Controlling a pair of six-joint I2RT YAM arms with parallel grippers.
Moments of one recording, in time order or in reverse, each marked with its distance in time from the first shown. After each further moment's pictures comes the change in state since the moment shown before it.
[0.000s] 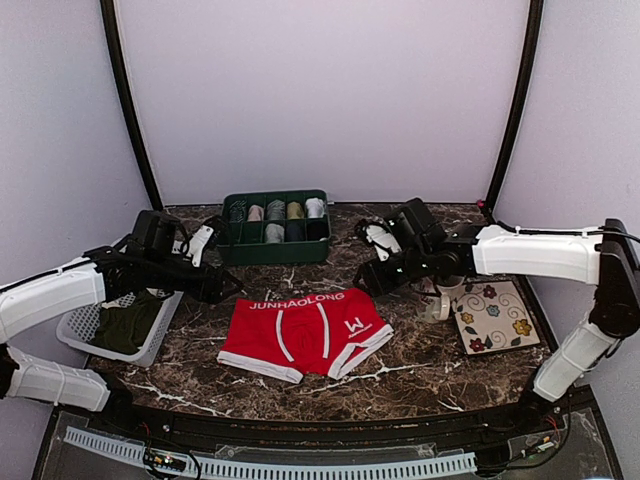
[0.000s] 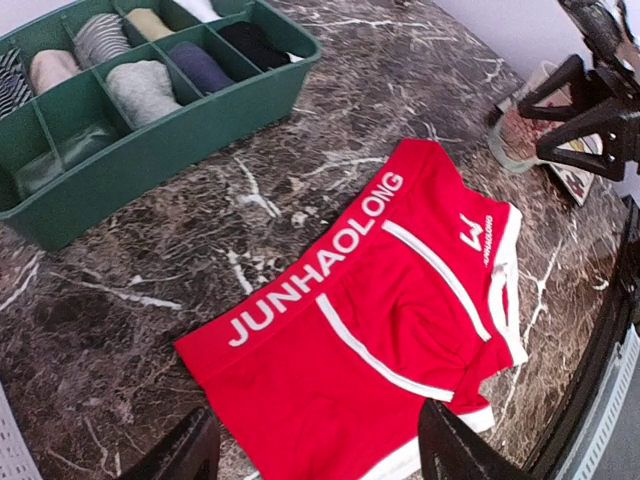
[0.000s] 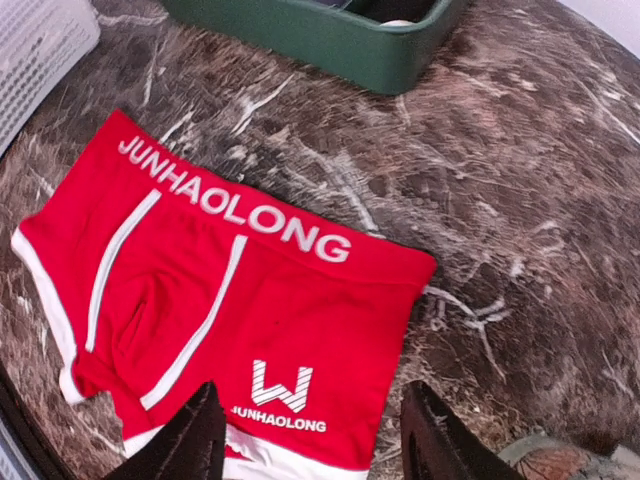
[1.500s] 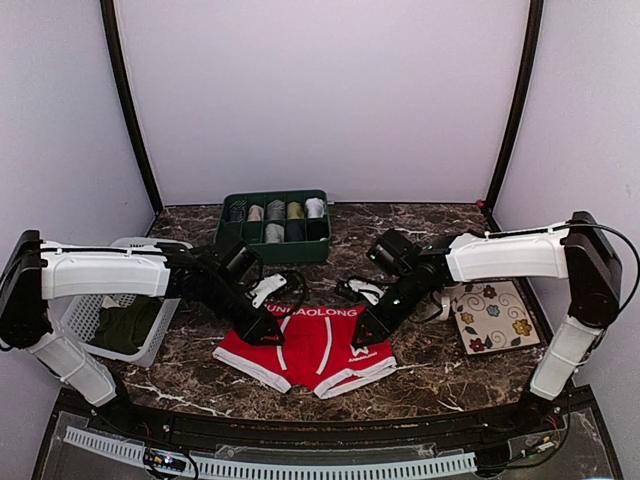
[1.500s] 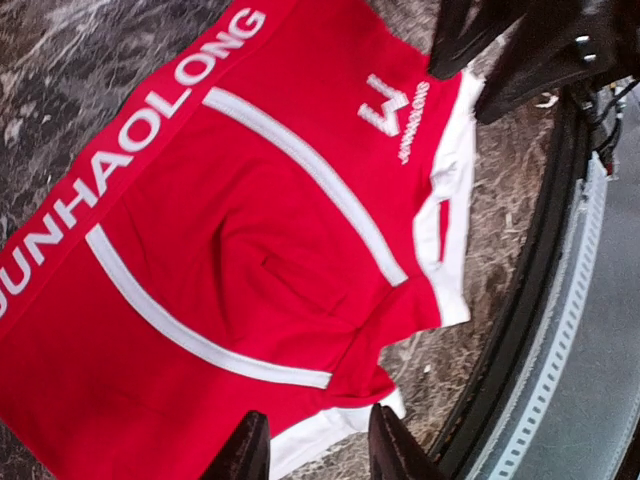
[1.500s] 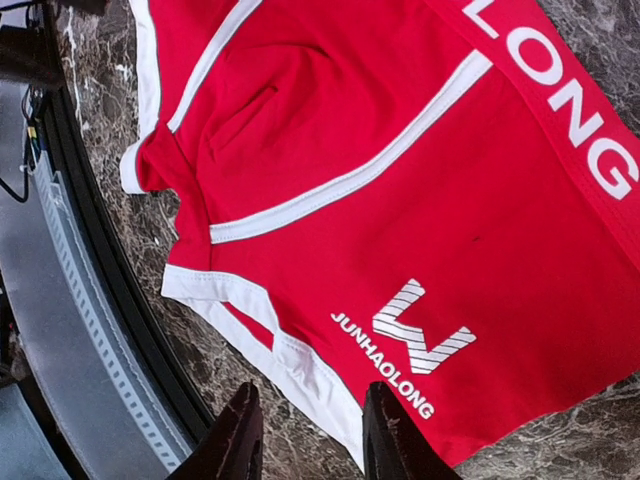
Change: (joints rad) left arm -0.321 0.359 0.201 -0.183 0.077 0.043; right arm 0.035 0.150 0.023 -0.261 -0.514 -0.100
